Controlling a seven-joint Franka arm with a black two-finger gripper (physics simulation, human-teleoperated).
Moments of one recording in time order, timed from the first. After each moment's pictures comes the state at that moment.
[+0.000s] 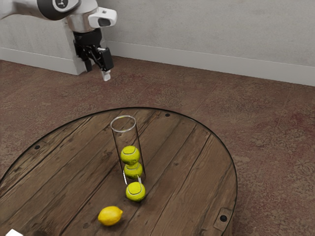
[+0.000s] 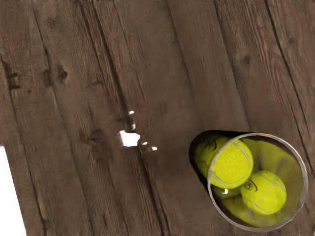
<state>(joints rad) 0.96 0.17 -1.11 -1.45 0.18 1.56 0.13</state>
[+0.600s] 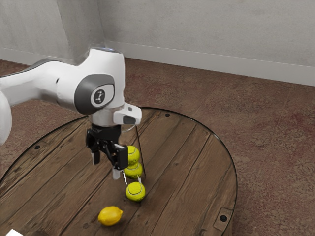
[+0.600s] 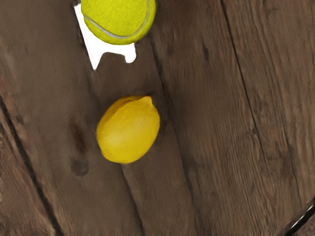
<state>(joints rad) 0.84 -0.47 -1.05 -2.18 -0.37 1.64 0.24</state>
